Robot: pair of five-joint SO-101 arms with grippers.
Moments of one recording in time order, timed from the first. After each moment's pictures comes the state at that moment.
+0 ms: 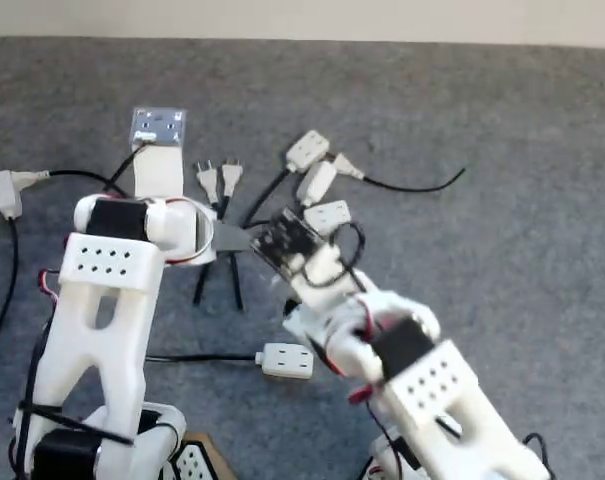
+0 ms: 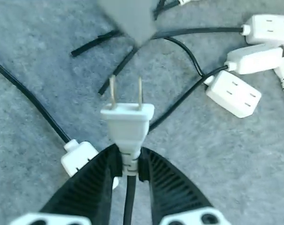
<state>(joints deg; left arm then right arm) 0.4 -27.4 25.3 77.3 -9.5 -42.5 -55.2 54.2 59.5 17.1</state>
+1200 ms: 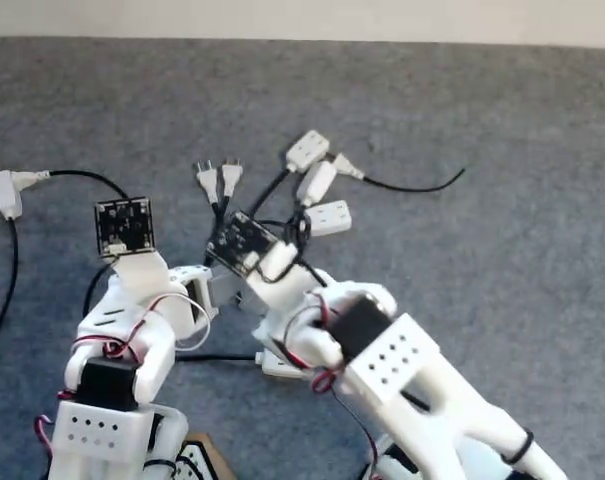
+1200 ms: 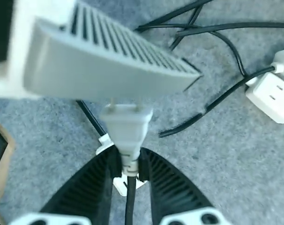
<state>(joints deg) 5.1 -80.0 71.3 57.0 -3.6 -49.9 -38.4 39.2 66.4 13.1</state>
